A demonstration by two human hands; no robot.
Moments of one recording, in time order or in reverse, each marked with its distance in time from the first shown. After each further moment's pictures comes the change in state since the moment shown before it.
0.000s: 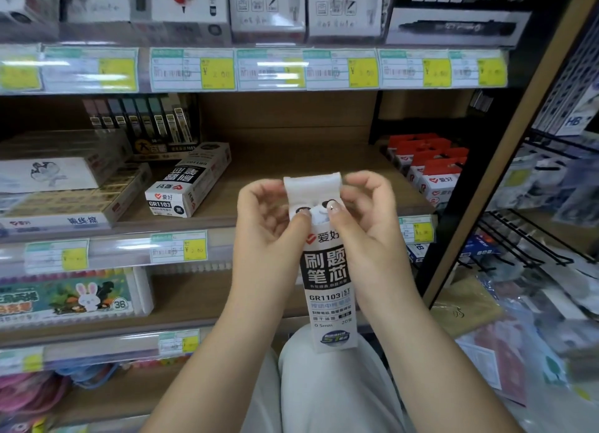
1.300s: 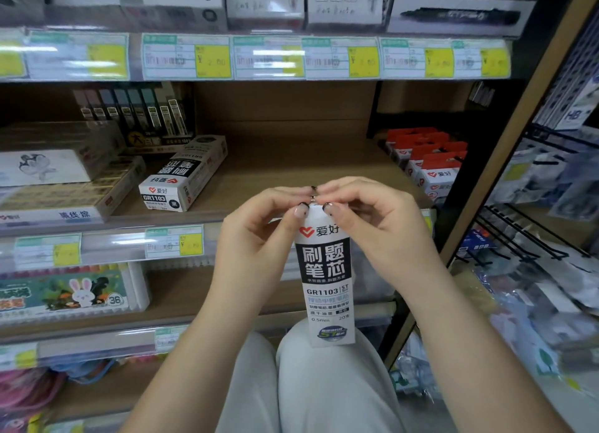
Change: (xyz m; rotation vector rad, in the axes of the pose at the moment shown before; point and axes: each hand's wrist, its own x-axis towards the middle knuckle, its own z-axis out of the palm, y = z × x) left_hand 0.009 -0.014 -0.022 0.170 -0.192 0.276; right_hand 0.016 -0.012 -0.025 -0.353 -0.260 -0.166
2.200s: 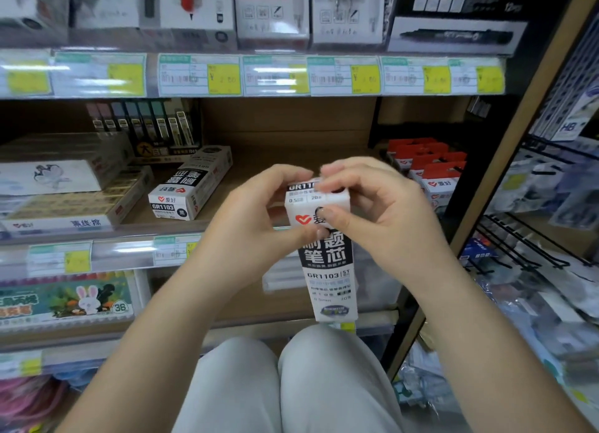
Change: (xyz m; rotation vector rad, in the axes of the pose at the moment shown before) left_hand 0.029 0.031 -0.022 0.274 -0.281 -0.028; right_hand 0.012 -0.025 -0.001 -0.093 -0.012 -0.088
